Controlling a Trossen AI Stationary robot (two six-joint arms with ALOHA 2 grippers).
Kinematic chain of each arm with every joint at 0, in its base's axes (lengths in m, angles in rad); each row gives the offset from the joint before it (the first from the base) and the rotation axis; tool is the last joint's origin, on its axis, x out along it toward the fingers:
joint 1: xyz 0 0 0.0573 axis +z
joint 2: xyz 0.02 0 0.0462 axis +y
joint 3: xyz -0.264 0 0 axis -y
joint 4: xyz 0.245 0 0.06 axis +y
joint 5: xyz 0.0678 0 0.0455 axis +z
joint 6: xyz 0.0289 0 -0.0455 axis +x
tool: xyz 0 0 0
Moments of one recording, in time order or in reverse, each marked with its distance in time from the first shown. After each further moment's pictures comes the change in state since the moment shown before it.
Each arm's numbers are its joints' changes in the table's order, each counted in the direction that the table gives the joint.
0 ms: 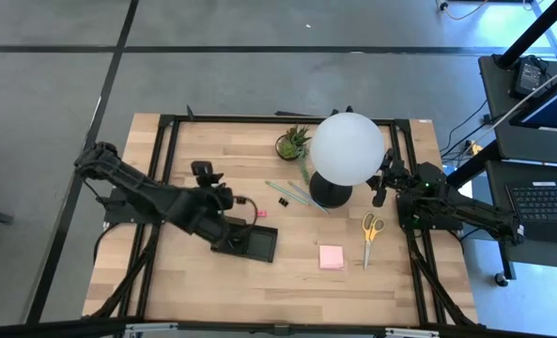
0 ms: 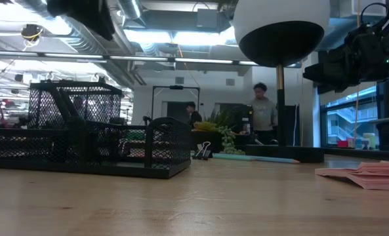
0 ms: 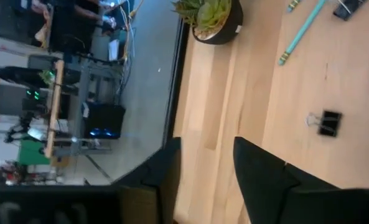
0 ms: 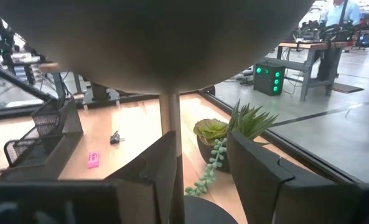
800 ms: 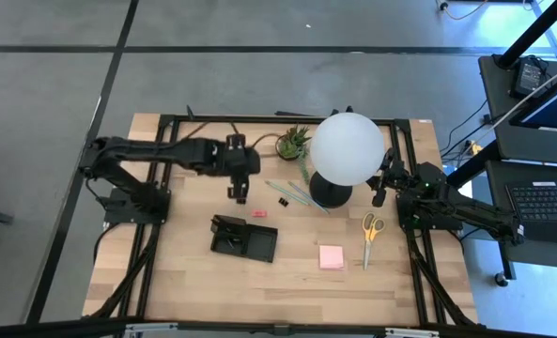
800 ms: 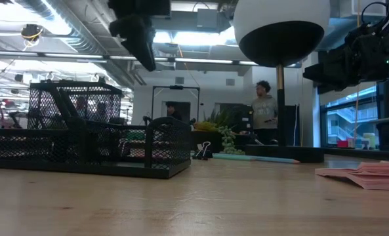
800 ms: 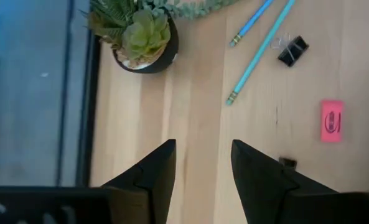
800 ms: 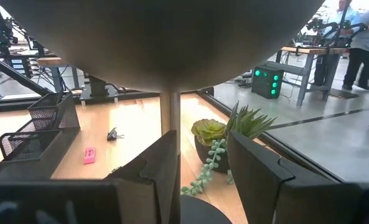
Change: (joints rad) left arm 0.532 0.003 0.000 -0.502 -0.622 0.656; right arm 0.000 0.000 0.000 0.000 0.000 -0.037
